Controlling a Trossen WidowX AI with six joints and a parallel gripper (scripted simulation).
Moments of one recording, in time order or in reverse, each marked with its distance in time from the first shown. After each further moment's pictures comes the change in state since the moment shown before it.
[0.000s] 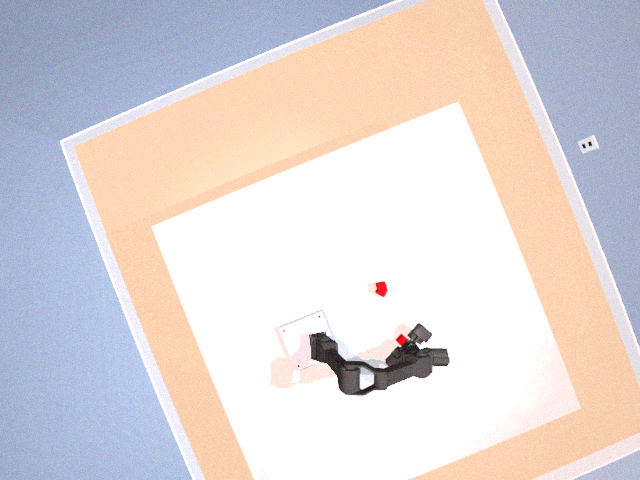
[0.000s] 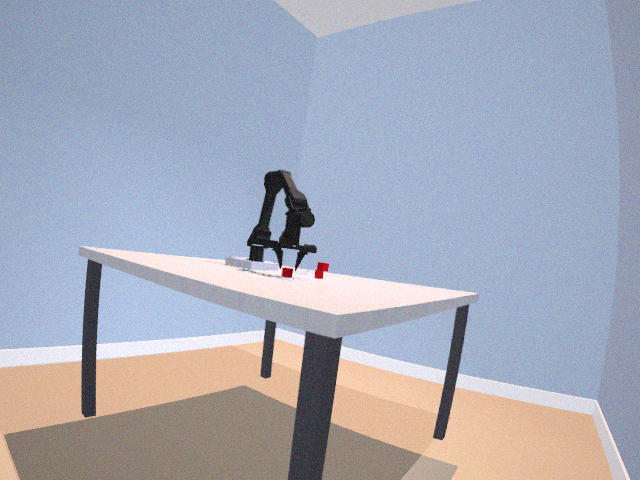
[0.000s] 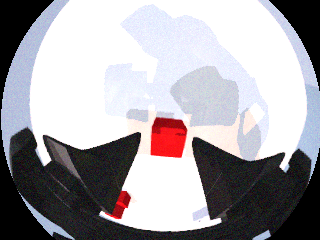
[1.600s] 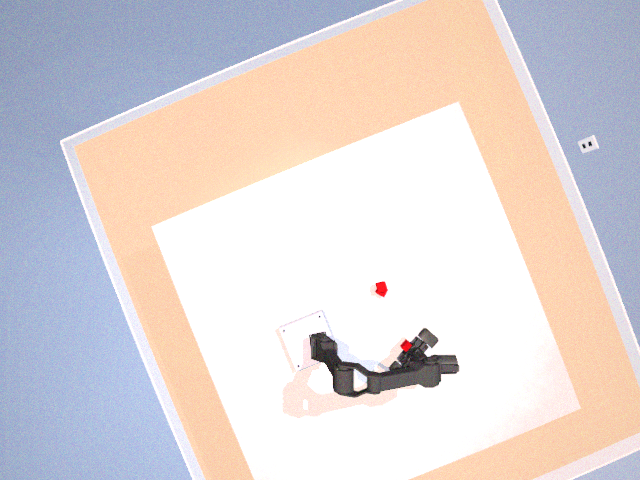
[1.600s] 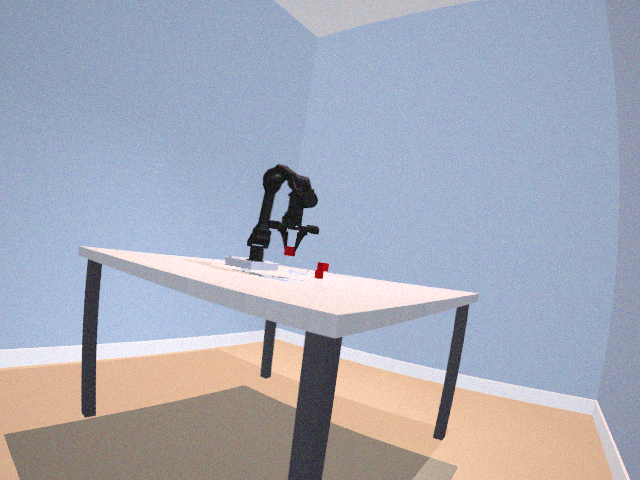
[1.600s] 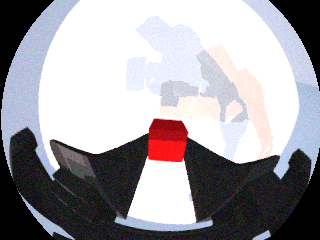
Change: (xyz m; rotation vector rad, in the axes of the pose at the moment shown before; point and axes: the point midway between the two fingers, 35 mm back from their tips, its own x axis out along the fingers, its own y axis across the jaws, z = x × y) arm -0.071 0.000 0.001 0.000 0.020 -0.017
